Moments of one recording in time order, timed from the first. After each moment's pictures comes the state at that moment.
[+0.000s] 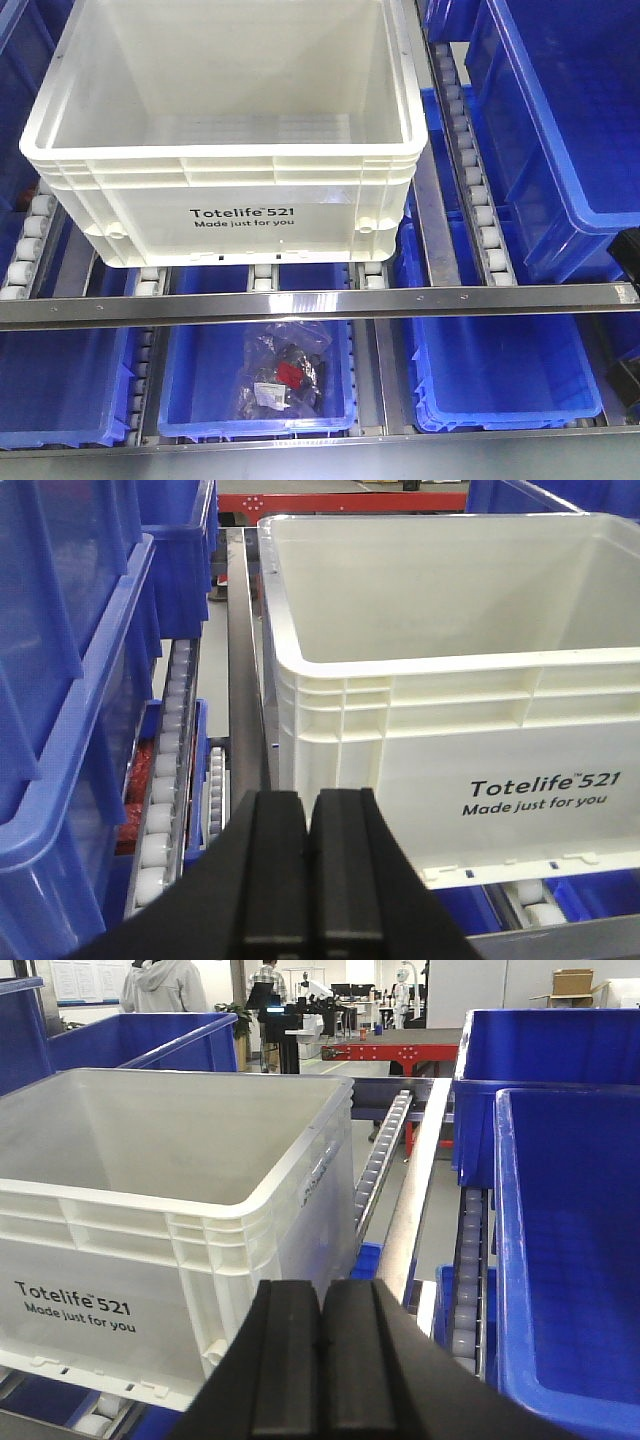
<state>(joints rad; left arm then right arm) -0.16 0.24 -0.28 0.28 0.28 -0.33 0.29 0.34 -0.28 0.64 0.09 -0.64</state>
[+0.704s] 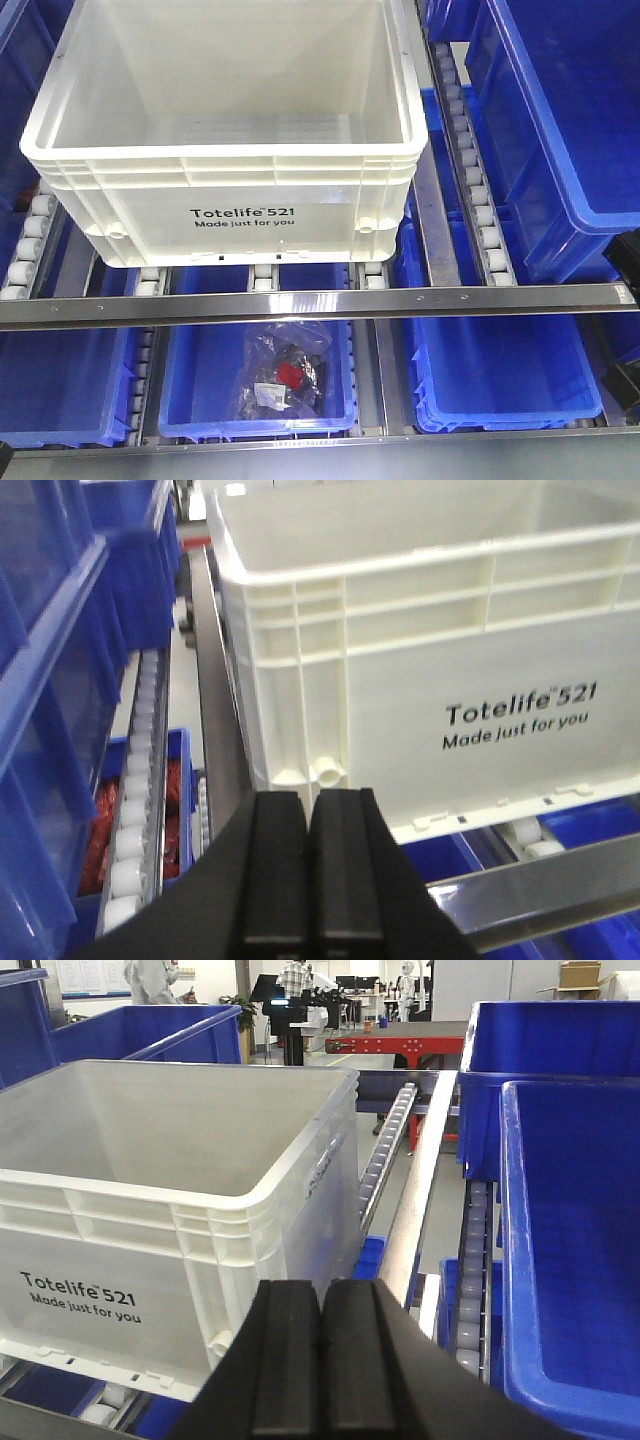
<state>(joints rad) -0.16 -0.01 0.03 0.06 0.12 -0.04 0.29 0.34 -0.28 0.64 0.10 -0.64</state>
